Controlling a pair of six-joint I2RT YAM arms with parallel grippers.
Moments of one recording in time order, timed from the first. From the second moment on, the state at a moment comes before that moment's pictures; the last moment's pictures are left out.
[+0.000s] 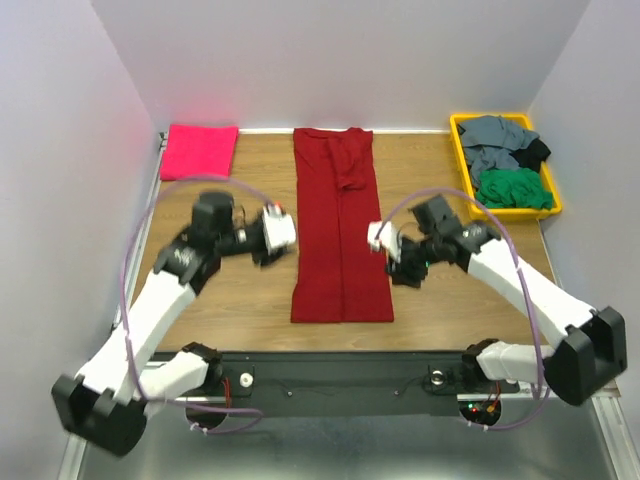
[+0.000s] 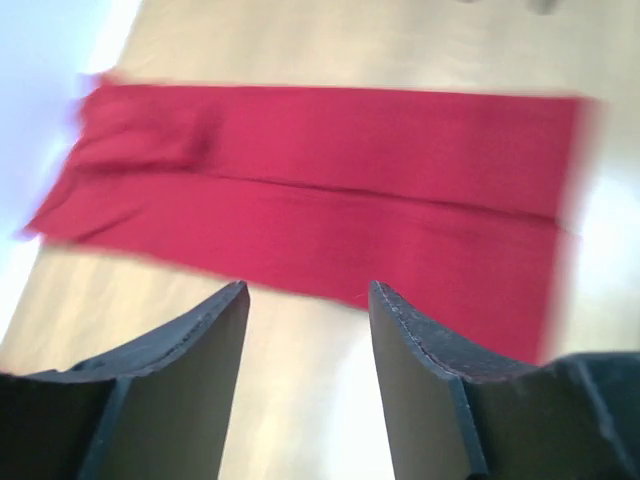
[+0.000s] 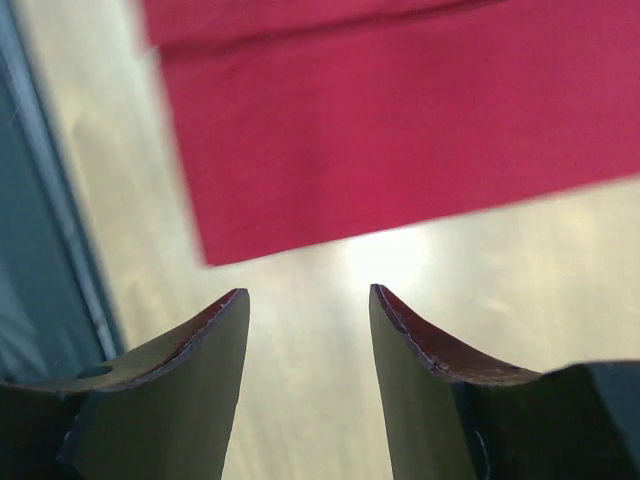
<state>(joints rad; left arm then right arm) -0.36 1.08 1.01 -0.48 0.68 0.70 0.48 1.26 1.04 -0.83 -0.47 -0.76</state>
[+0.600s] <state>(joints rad) -0.87 1.01 0.53 -0.42 0.38 0.76 0.77 1.15 0.56 -0.57 -0.32 -0.81</state>
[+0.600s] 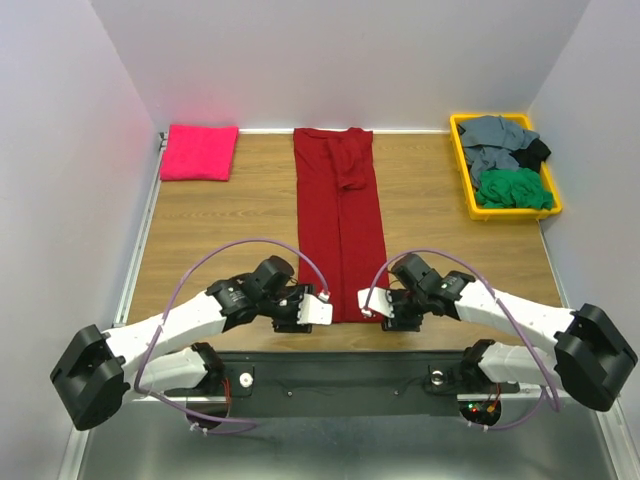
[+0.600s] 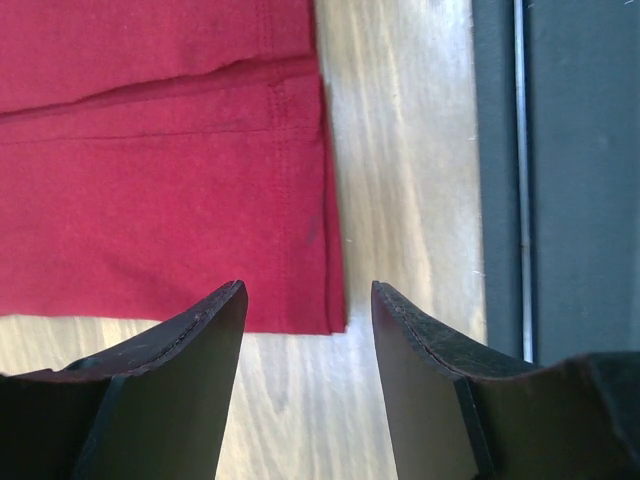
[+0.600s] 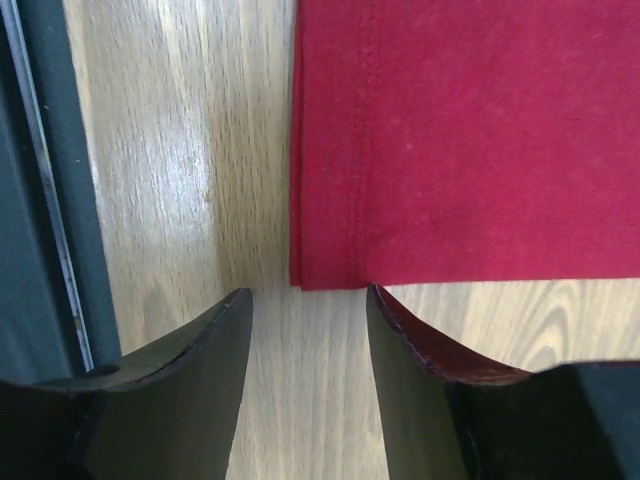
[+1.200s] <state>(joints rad) -0.90 1.23 0.53 -0.35 0.30 0.88 0.79 1.22 0.53 -0.39 -0.28 -0.79</state>
